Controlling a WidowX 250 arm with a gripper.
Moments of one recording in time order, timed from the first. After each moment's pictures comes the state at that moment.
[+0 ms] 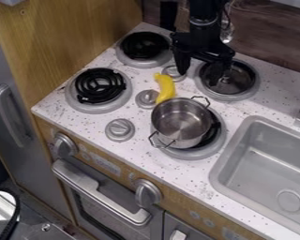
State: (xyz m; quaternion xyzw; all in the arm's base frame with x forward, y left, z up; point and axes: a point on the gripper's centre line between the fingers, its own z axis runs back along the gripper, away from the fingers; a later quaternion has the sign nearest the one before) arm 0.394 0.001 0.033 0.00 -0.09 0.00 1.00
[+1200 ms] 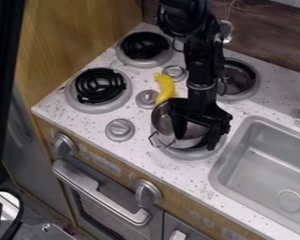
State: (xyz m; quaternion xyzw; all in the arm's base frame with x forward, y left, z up) arm 0.333 -0.035 -0.047 -0.05 0.02 0.02 1.00
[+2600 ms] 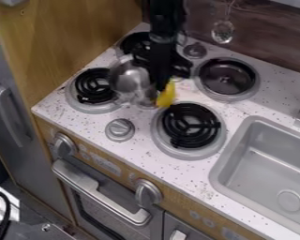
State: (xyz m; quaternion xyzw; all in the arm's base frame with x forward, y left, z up) arm 0.381 0.079 -0.005 0.04 -0.07 0.12 0.99
